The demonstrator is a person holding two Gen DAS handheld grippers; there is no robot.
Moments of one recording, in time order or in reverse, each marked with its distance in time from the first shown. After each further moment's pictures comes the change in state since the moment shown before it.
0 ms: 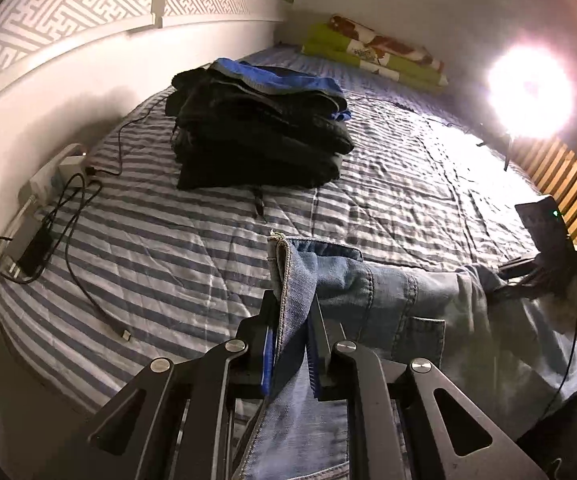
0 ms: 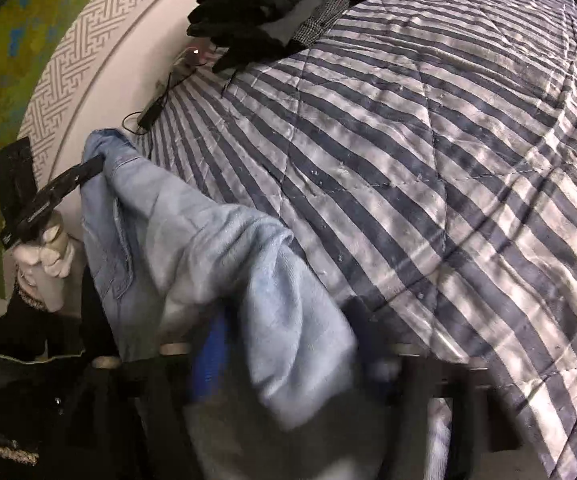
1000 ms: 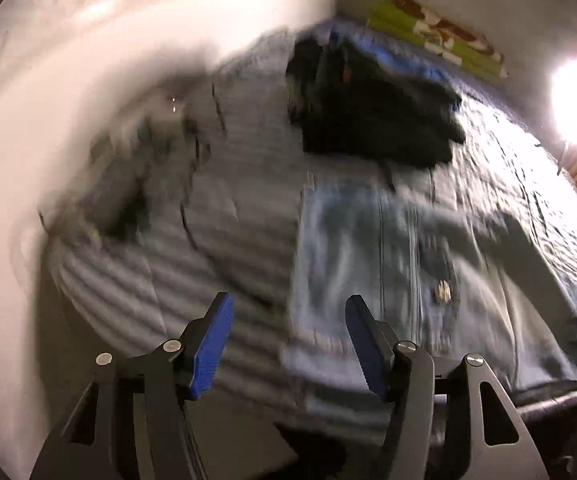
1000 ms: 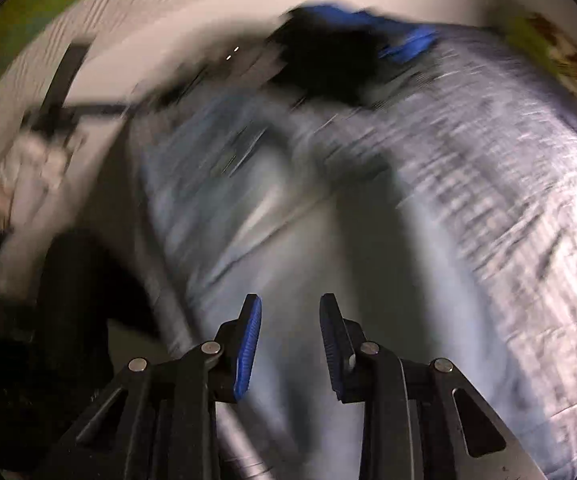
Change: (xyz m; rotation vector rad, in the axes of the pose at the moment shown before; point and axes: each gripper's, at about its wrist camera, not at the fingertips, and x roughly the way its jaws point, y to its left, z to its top) left arm -0.011 0.121 -0.008 -0.127 0.171 0.102; right arm 0.012 0.161 -0.043 -0.234 -0.091 -0.359
